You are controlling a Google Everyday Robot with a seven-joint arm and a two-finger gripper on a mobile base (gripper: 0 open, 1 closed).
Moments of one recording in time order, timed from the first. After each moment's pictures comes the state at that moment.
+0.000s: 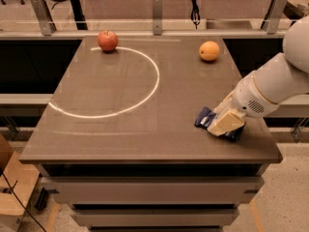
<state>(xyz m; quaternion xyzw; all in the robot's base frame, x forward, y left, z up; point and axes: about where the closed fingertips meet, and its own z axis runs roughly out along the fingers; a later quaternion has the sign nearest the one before) 0.505 -0.178 0.831 -0.53 0.82 0.10 0.22</state>
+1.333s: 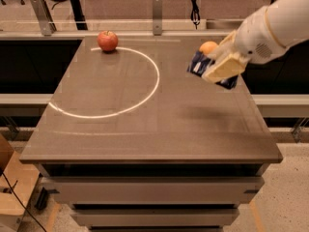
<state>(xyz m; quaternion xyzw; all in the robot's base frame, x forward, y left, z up) 0.560 -0.151 0.958 -0.57 0.74 0.07 0.35</state>
